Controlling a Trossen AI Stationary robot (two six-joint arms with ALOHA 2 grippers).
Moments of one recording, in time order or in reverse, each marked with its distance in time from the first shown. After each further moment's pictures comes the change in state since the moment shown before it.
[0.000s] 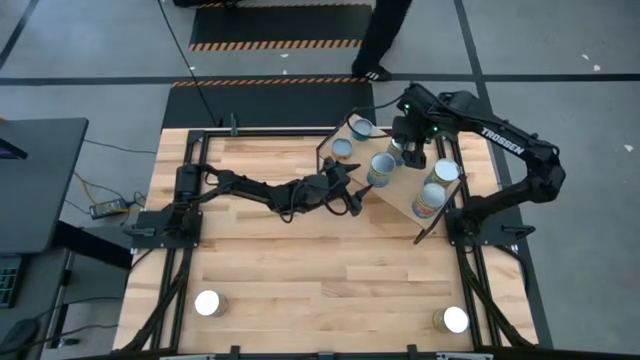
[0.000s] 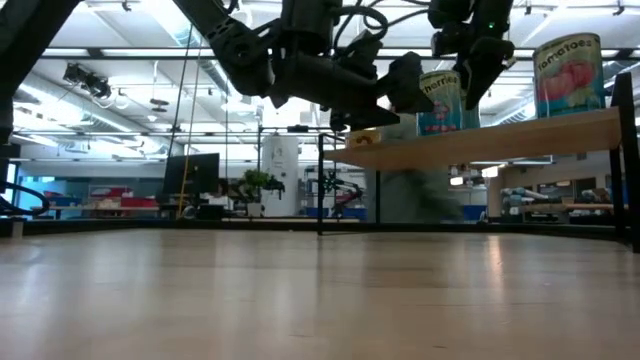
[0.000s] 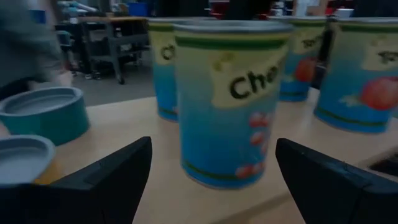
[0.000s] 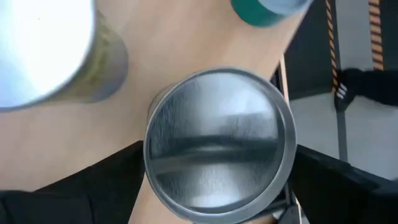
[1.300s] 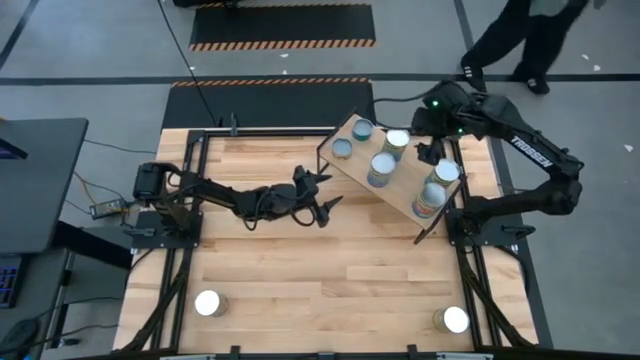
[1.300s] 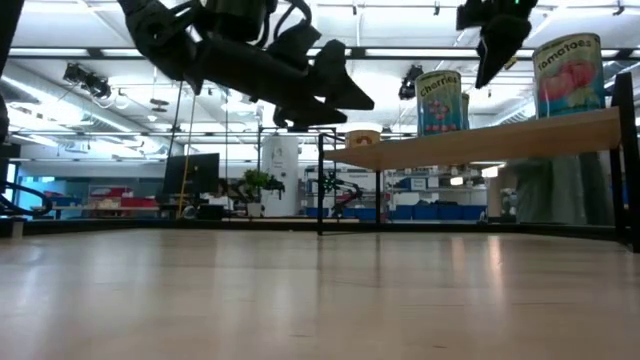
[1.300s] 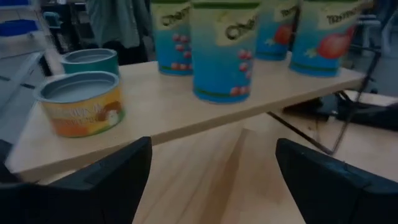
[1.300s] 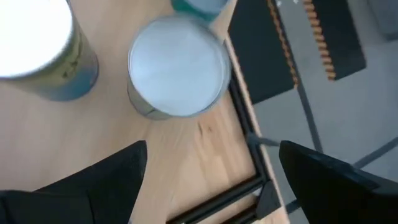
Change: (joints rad) left arm -0.062 -0.304 -0.385 -0.010 -0.014 -0.033; right arm -0.021 -0.167 0.001 -0.015 0.095 0.097
